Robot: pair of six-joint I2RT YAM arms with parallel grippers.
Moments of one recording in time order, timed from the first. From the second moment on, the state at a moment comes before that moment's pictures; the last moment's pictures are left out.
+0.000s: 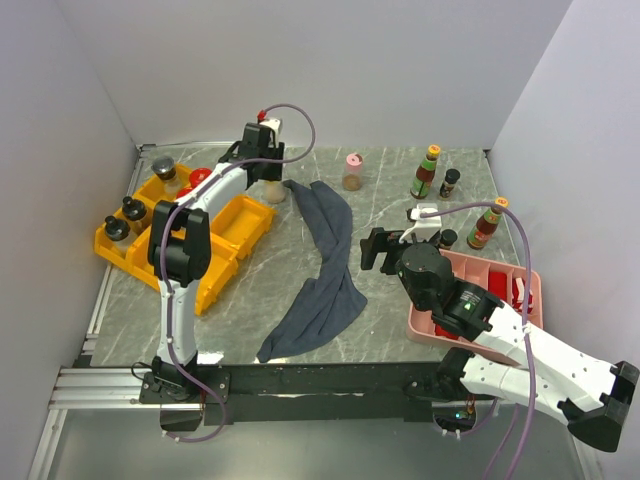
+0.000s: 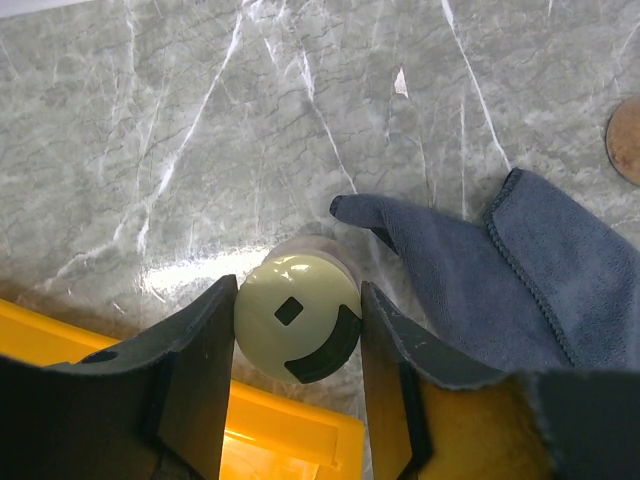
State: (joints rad) left arm -0.33 2.16 1.83 -0.31 -0.08 -0.10; right arm 0.90 0.81 0.78 -0.29 0.64 0.43
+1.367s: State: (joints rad) left arm -0.32 1.49 1.41 -0.57 -0.49 -0.39; right arm 0.90 0.75 0.78 -0.29 0.63 0.43
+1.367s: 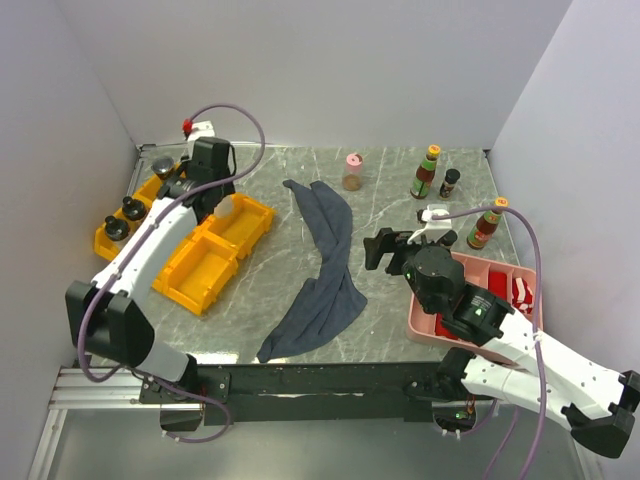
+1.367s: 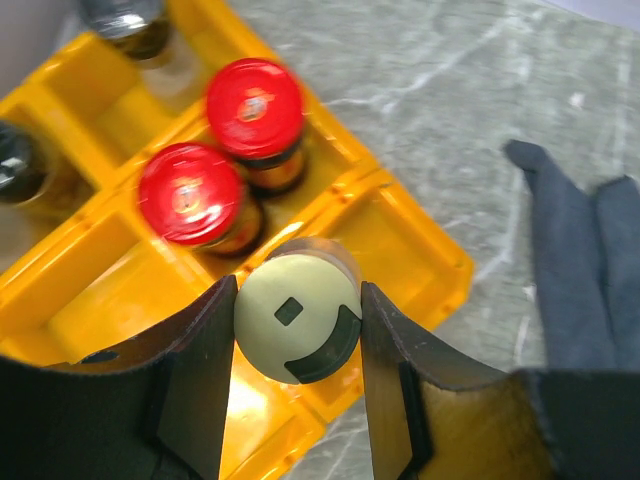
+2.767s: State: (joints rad) left arm -0.04 1.44 1.18 -0.46 -0.64 -0.55; right arm 0.90 0.67 0.78 -0.30 0.60 0.44
